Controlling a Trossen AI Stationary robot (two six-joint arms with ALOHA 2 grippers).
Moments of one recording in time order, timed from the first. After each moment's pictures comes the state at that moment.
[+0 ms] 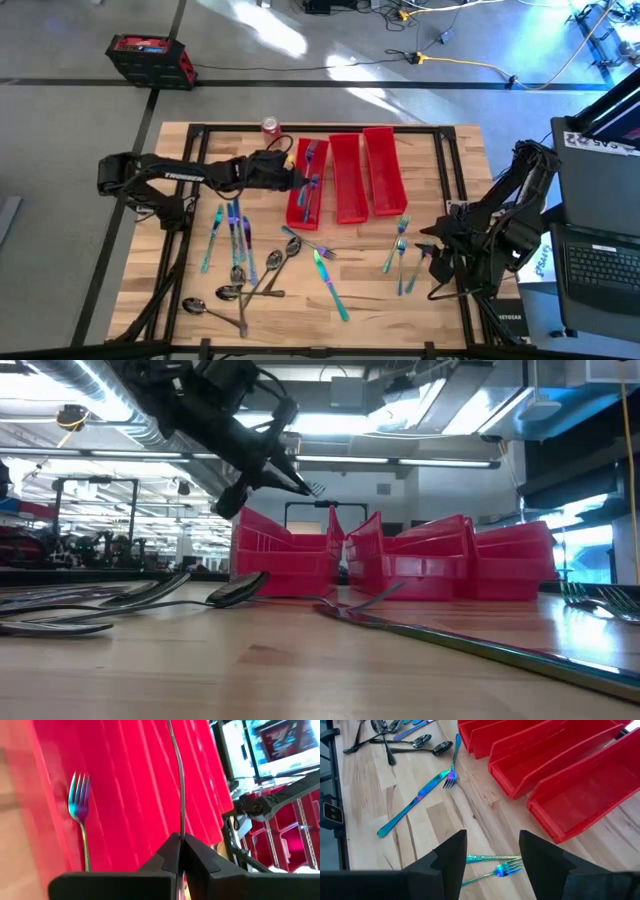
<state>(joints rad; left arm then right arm) 0.24 1.43 0.75 0.20 -0.01 -1.14 1.01 1.17 1.19 -1.39 0.73 1.41</state>
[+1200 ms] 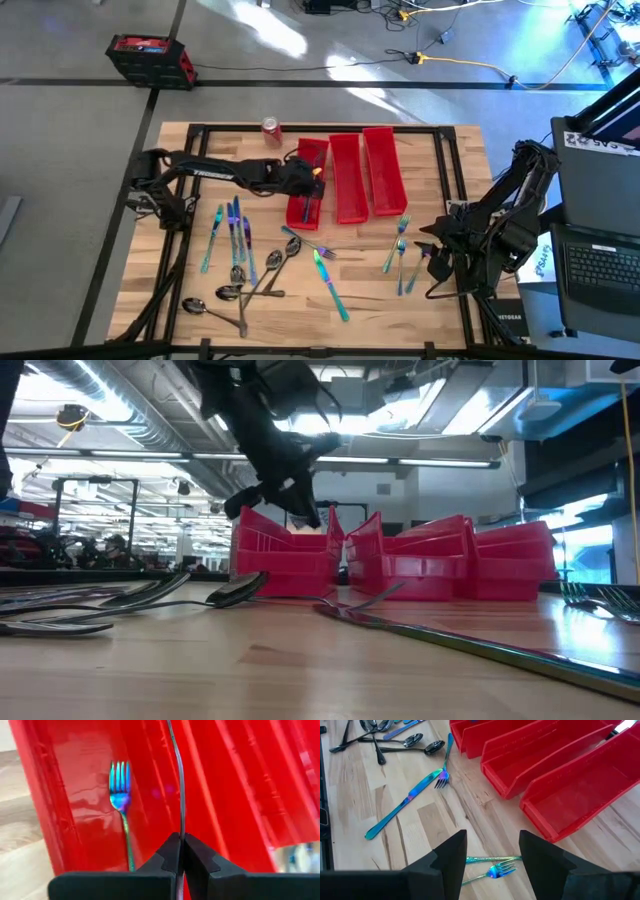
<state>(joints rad) 0.16 1.71 1.14 -0.33 -0.22 -1.04 1.01 1.17 1.15 -1.40 0.74 1.43</state>
